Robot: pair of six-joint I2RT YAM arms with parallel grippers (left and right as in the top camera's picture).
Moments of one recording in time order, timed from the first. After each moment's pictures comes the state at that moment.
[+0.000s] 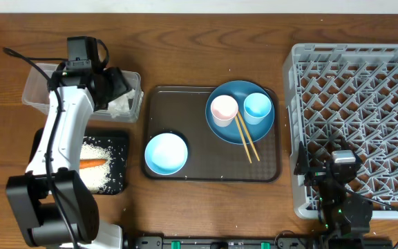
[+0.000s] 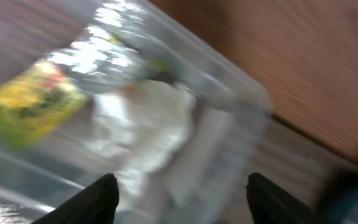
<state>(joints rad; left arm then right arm) 0.09 1.67 1.33 -0.76 0.13 -0.42 0.02 0.02 0.01 -0.07 -0.05 -0.03</state>
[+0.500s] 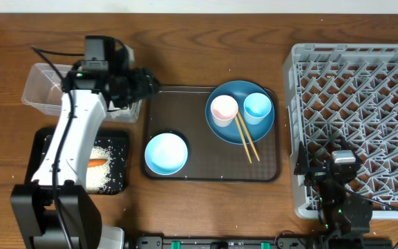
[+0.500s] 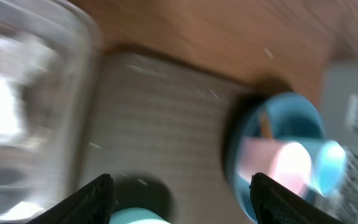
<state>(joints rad) -0.03 1.63 1.33 -0.80 0.40 -0.40 0.02 0.02 0.01 -0.07 -0.05 -0.03</state>
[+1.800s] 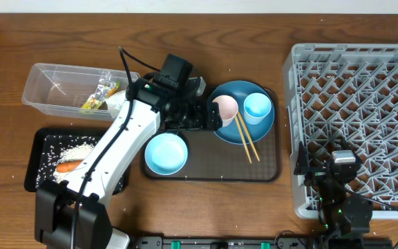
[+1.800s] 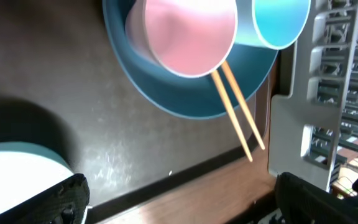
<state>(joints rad) -0.43 1.63 1.33 -0.94 0.44 -0.39 0.02 0.02 0.01 -0.07 -0.05 -0.03</state>
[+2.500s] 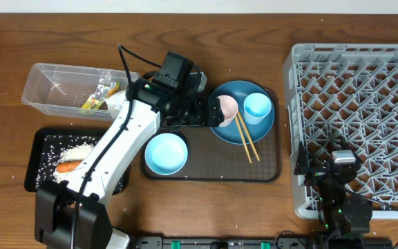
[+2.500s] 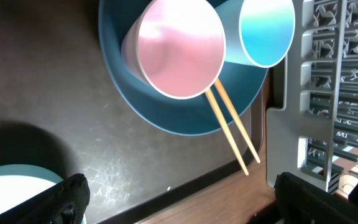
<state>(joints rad) -0.43 1.63 1.33 -0.89 0.43 -0.39 0.02 0.02 0.01 -0.07 -0.05 -0.03</state>
